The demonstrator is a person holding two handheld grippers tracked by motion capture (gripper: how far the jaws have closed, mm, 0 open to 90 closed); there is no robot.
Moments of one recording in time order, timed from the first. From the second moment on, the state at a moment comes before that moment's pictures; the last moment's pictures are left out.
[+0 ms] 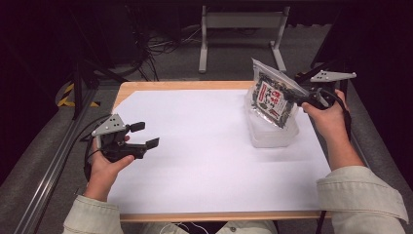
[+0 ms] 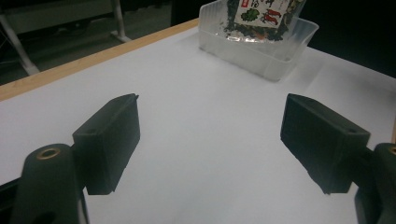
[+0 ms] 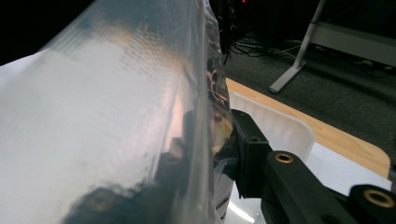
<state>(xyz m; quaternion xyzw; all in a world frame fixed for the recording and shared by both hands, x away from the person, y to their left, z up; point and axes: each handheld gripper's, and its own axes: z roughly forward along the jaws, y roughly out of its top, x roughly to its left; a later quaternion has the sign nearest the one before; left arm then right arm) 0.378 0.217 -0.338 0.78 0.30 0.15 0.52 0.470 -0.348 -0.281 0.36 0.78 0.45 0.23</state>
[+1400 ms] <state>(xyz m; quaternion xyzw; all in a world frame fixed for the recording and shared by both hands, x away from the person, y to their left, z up) 0.372 0.227 -0.347 0.78 0.32 0.14 0.51 0.493 -0.379 -0.310 0.43 0.73 0.48 0.25</state>
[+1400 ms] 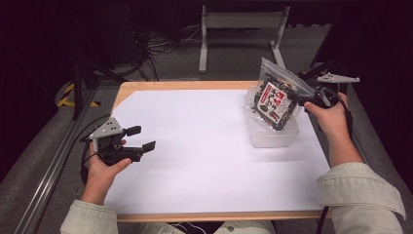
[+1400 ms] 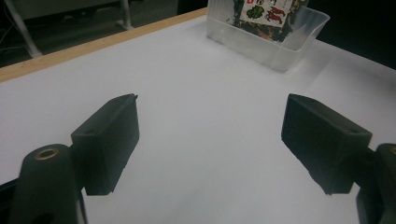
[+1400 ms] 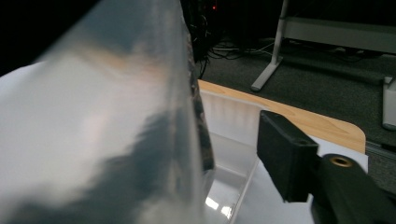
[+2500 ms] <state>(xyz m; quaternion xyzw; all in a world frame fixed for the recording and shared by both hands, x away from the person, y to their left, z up) 0.363 0.226 -0.355 0.79 0.32 0.13 0.51 0.438 -0.389 -0.302 0.40 0.71 0.50 0.30</state>
